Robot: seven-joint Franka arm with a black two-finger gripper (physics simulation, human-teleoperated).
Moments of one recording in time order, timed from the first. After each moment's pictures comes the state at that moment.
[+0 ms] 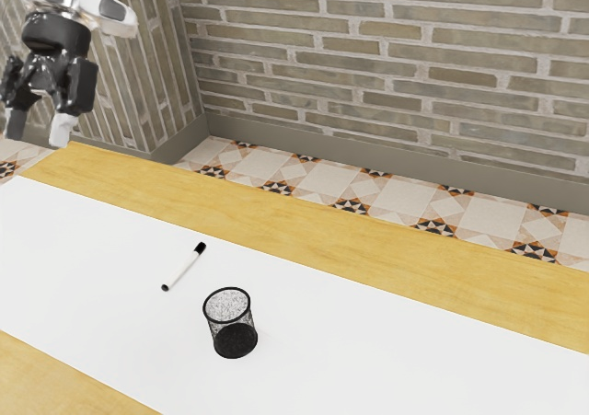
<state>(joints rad) 0.01 -0.01 0.00 -1.36 -0.12 0.63 -0.01</state>
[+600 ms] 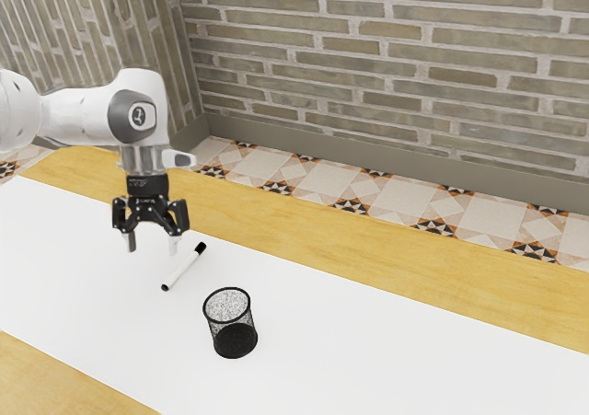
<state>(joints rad) 0.18 0.29 0.00 -1.83 -0.08 1.66 -0.01</state>
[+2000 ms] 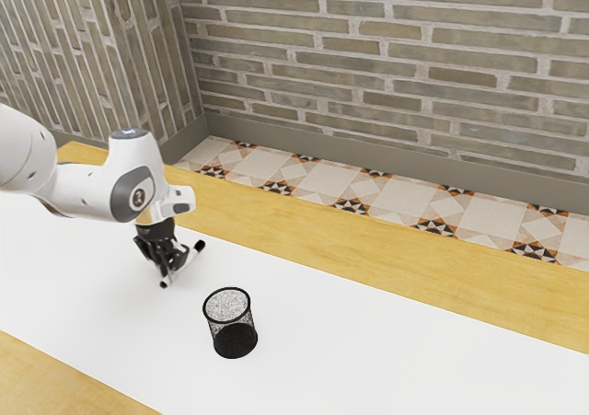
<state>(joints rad) 0.25 0.36 -0.04 -2.08 0.01 2.39 0.23</state>
